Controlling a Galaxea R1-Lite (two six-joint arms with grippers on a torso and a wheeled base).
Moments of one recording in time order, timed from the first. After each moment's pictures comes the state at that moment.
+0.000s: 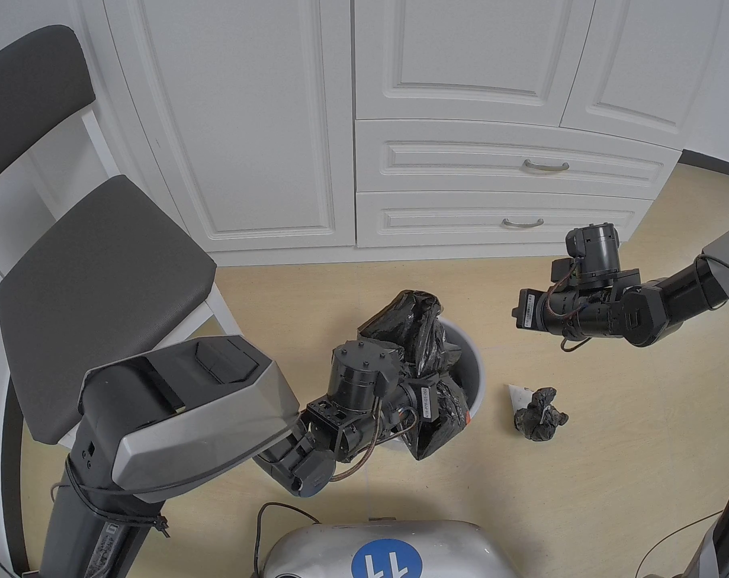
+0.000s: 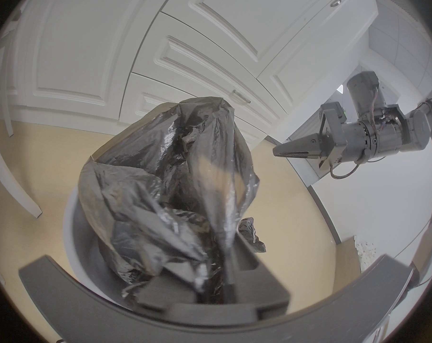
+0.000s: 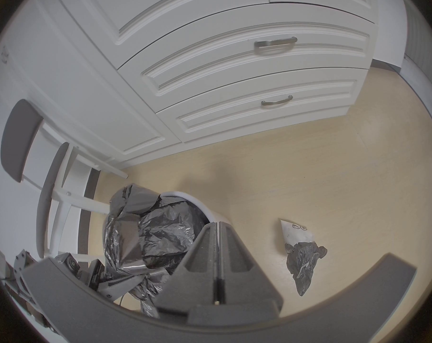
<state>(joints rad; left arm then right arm) -0.72 2.49 -1.17 -1.06 -0.04 -0.40 0.27 2.05 -1.16 -0.33 0.04 0.31</state>
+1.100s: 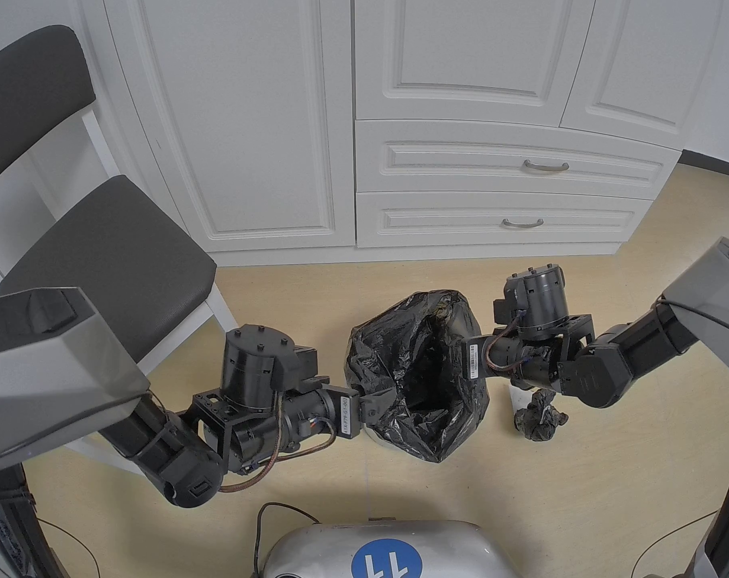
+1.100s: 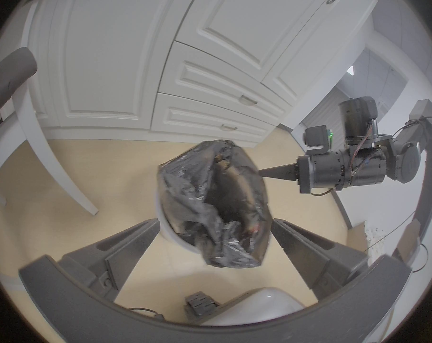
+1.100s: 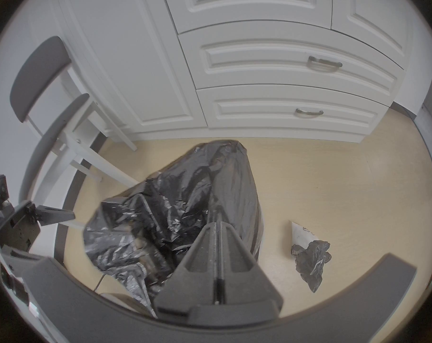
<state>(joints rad) -0.65 2.07 -0.71 -0.96 -0.03 -0.31 0.50 2.09 -1.03 -0.51 -0.18 0.20</state>
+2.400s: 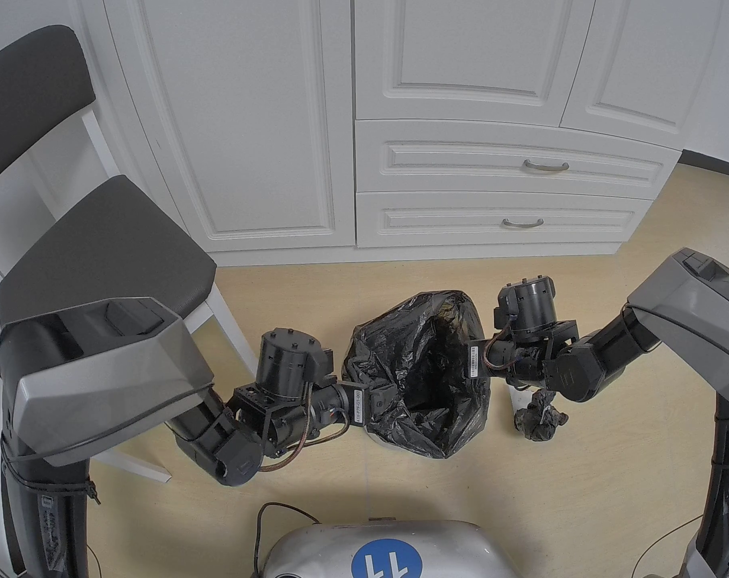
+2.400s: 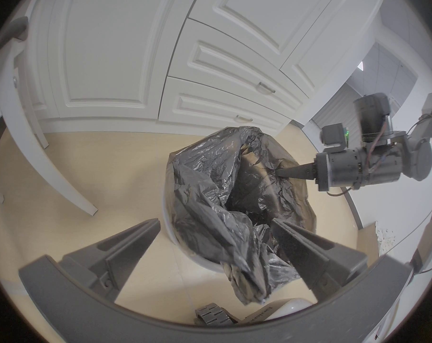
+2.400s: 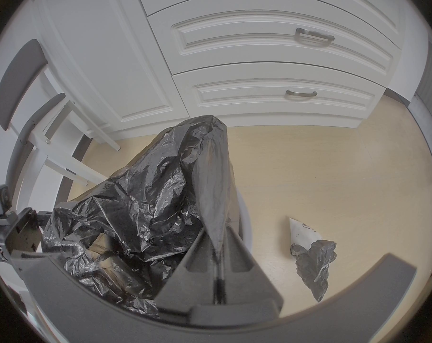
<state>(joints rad) -0.60 2.28 -0.89 -0.95 -0.03 -0.29 0.43 2.24 -1.13 -0.53 -0.15 0.22</state>
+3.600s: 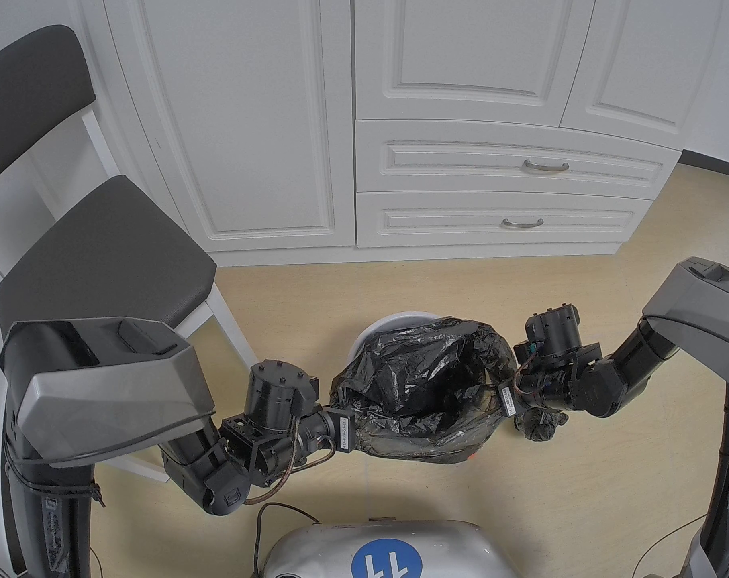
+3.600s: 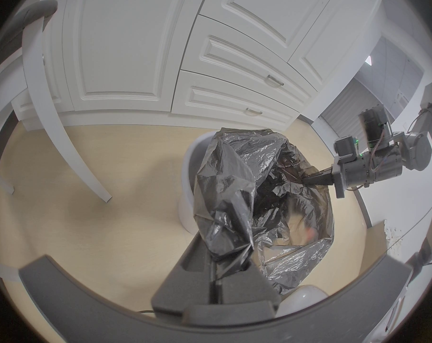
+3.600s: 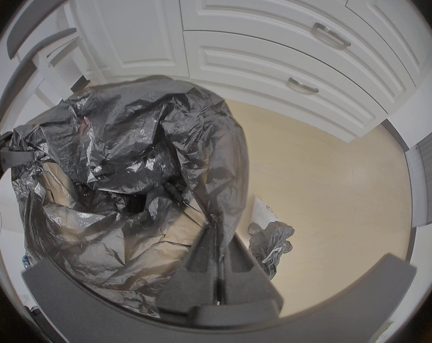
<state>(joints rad) -0.61 2.29 -0.73 -1.09 0.04 -0.29 0.35 2.21 -0.95 -0.52 -0.18 -0.08</state>
